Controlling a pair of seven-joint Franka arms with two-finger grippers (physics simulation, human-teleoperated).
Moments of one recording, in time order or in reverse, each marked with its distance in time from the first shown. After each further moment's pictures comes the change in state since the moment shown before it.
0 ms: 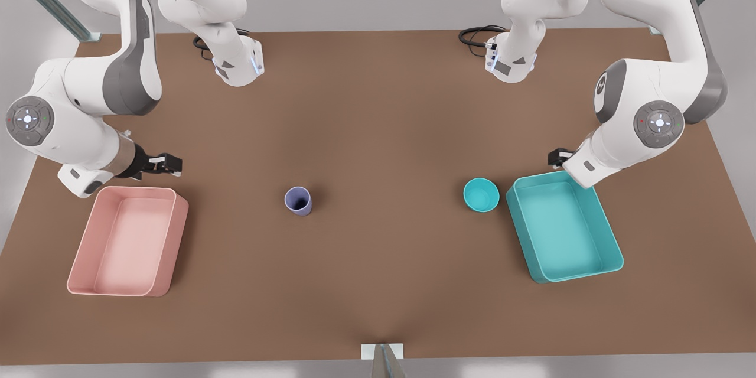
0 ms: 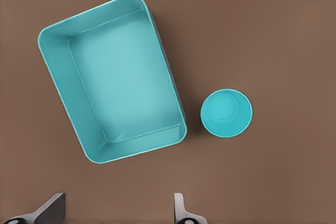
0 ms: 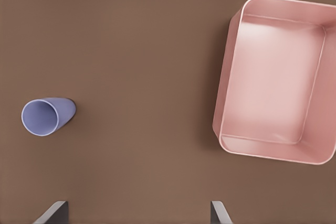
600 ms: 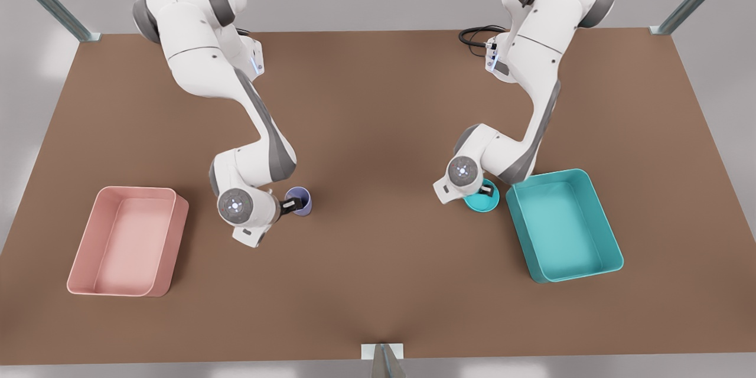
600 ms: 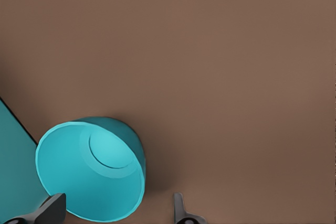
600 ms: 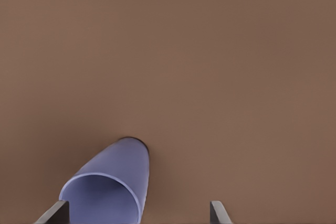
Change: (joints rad) left arm -0.347 0.291 0.021 -0.356 0.107 0.533 -0.231; right arm 0.298 0.410 0.008 -0.023 0.091 0.359 0.032
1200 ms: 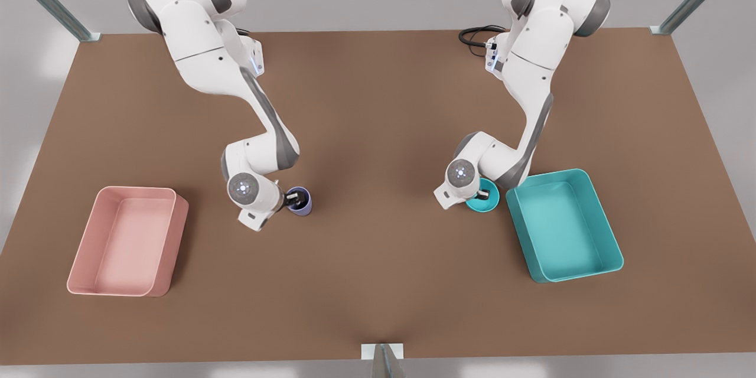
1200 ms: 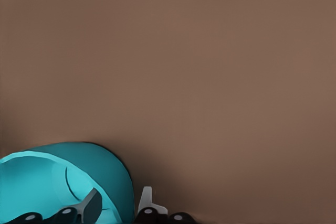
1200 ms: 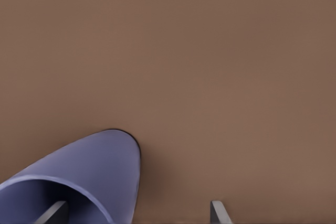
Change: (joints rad) left arm -0.012 0.062 0.038 -0.055 0.058 0.171 -0.132; right arm 0.015 -0.081 0.002 -0.329 0.015 0.288 0.072
